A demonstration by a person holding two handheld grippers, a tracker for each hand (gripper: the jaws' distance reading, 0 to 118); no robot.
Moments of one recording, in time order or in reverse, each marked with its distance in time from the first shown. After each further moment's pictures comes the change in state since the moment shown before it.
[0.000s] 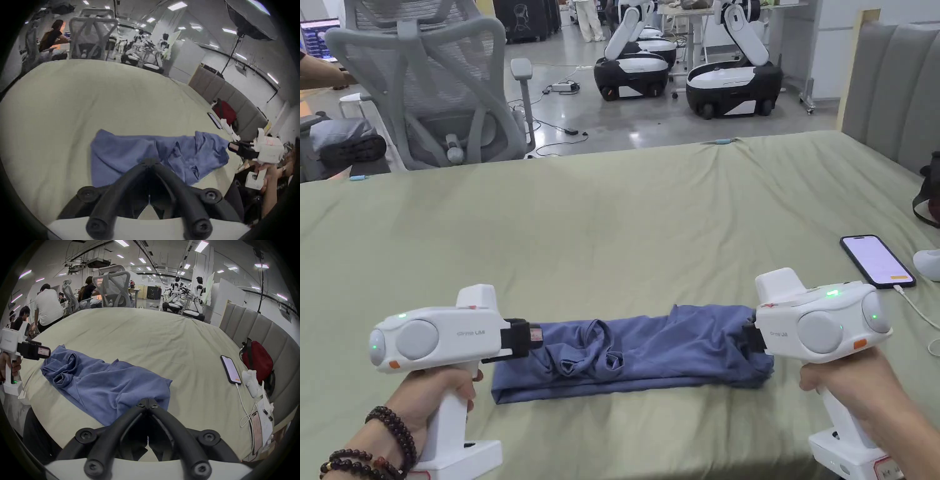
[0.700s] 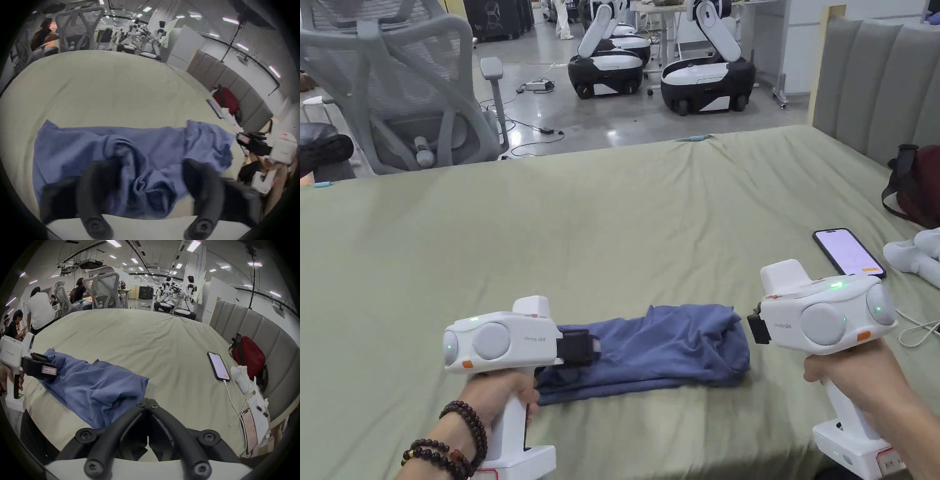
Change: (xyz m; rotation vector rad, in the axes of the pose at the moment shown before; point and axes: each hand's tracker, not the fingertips) left arm 0.046 -0.001 -0.069 -0.105 -0.033 -0.018; right arm 0.033 -0.006 0.006 0.001 -0.068 -0.040
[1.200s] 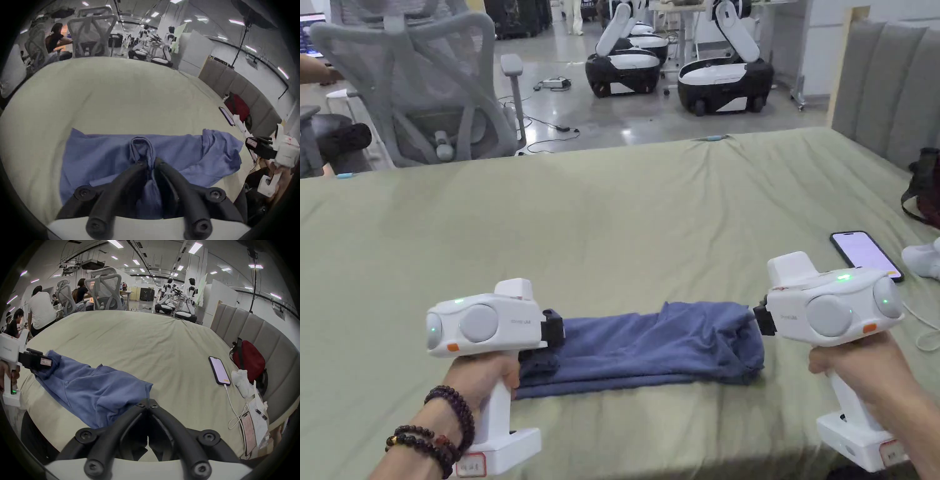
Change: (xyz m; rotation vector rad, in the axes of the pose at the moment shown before) left arm -0.009 0.006 0.020 0.045 0.153 0.028; right arm -0.007 0.009 0.002 0.017 0.000 0.013
